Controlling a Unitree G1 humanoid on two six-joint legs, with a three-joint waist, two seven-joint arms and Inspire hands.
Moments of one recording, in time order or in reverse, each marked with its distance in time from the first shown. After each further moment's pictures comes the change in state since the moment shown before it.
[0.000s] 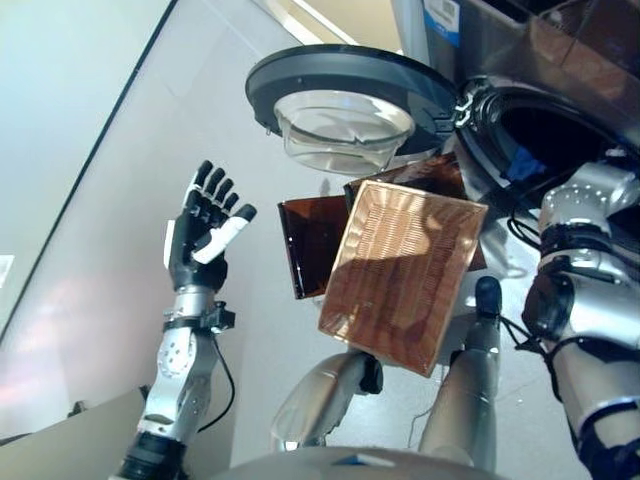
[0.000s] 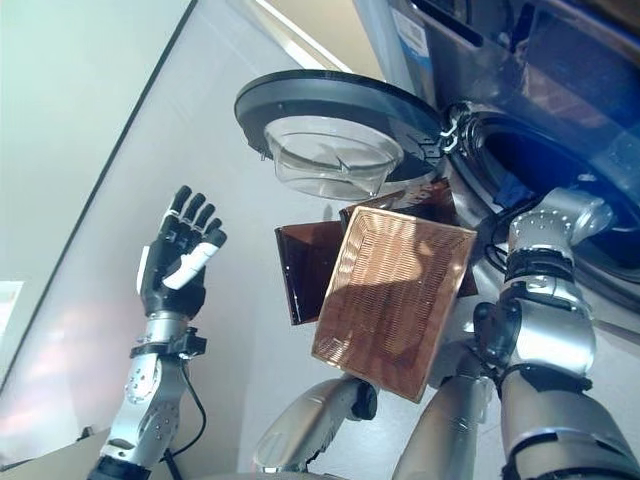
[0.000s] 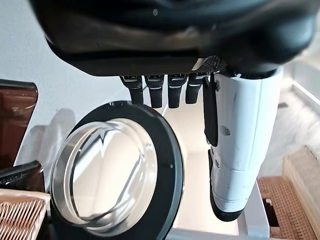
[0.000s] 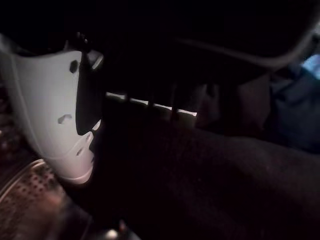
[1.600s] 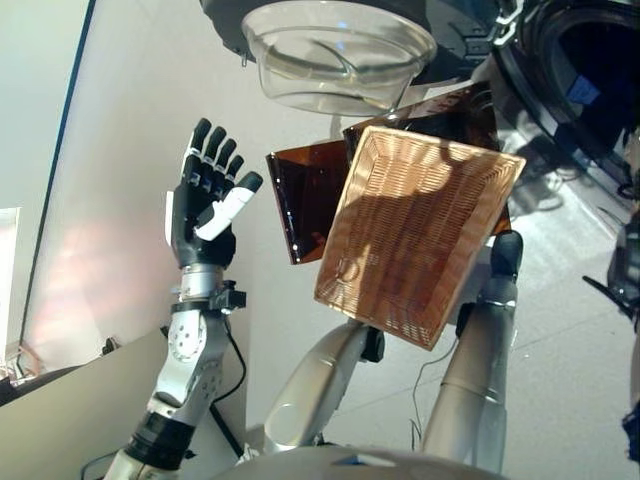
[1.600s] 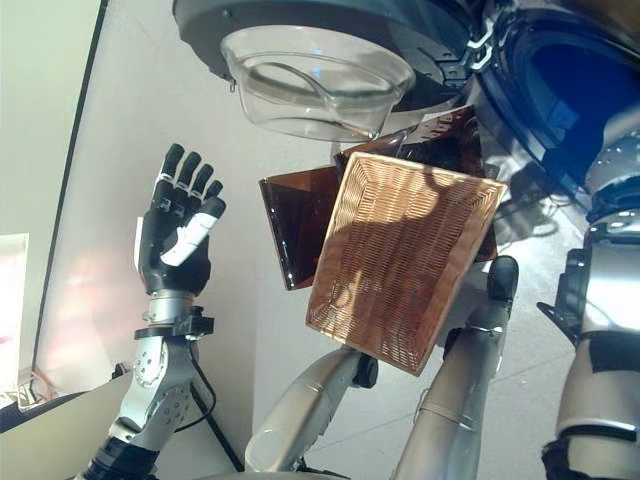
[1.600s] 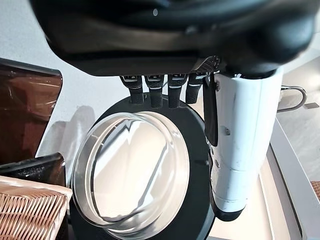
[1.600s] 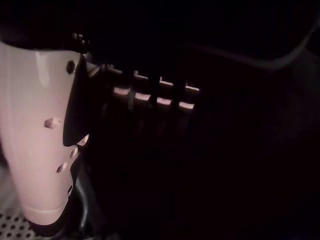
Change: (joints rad) left arm -0.099 0.008 -0.055 -0.084 0.009 -0.049 0.113; right arm -0.321 -0.282 0.487 0.220 -0.543 0.269 -0.233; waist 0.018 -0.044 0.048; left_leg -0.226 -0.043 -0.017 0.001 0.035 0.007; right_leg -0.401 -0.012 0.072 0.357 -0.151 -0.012
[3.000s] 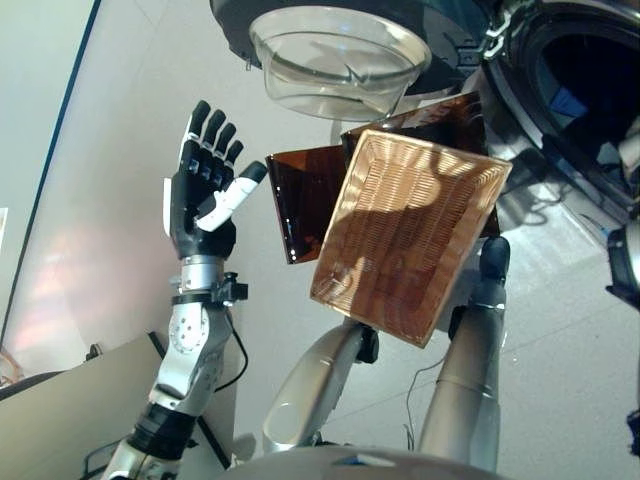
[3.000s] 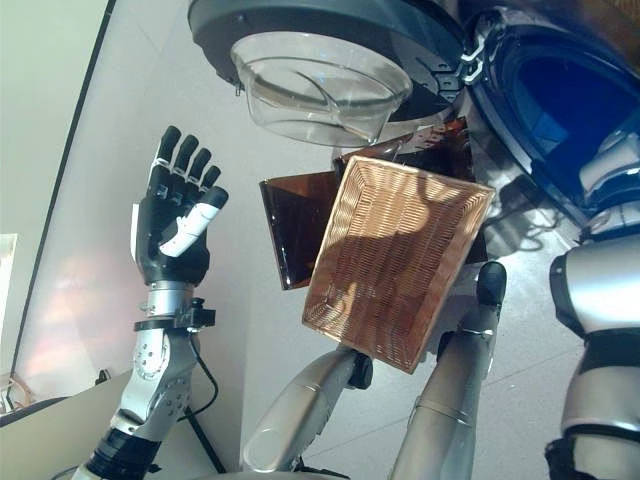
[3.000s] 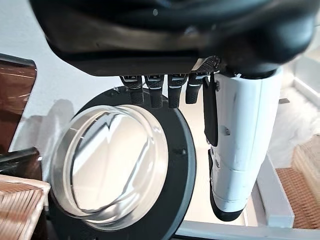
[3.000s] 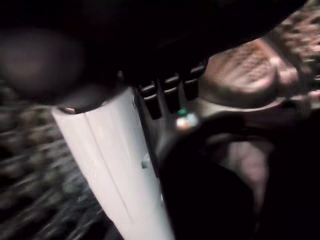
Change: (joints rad) left arm -0.050 -0.021 0.011 0.002 0.058 -0.005 0.006; right arm 0.028 0.004 0.430 0.053 -1.160 0.611 -0.207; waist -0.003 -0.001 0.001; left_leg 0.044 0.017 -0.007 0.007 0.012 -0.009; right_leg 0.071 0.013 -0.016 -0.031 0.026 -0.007
